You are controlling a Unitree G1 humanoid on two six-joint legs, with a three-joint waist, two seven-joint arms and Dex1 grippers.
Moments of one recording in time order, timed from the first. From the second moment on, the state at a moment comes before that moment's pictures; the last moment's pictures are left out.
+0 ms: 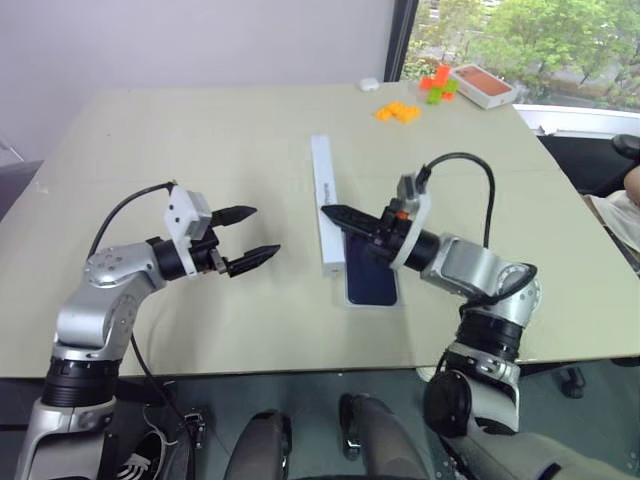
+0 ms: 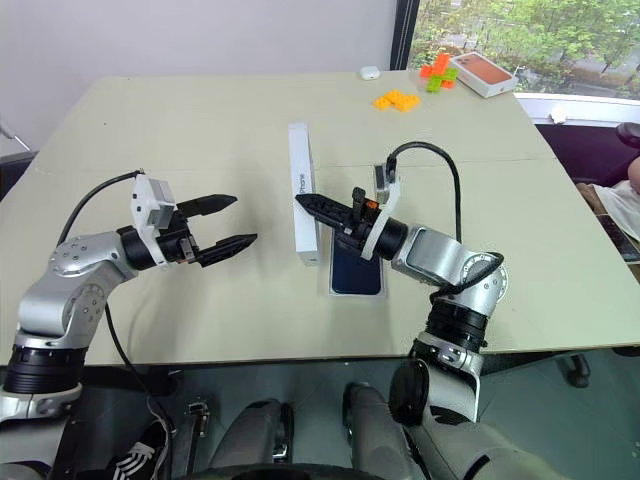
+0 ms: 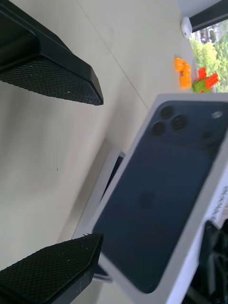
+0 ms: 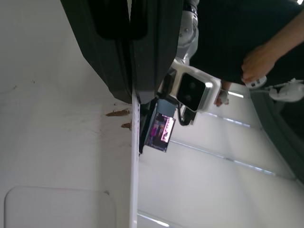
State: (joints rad) left arm -0.36 0.63 0.11 -0.15 -0.51 0.39 -0.95; right arm -0.61 -0.05 -0.47 0.04 1.76 1.41 -0.36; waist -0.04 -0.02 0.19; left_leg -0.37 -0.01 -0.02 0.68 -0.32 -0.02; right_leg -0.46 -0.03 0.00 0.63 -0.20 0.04
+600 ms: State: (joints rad) left arm -0.35 0.60 0.09 -0.15 -0.51 0.39 -0.92; right arm -0.53 -0.28 -0.16 0.04 1.89 1.16 -0.32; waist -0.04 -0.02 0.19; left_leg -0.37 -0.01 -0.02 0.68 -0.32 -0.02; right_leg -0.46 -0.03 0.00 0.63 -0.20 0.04
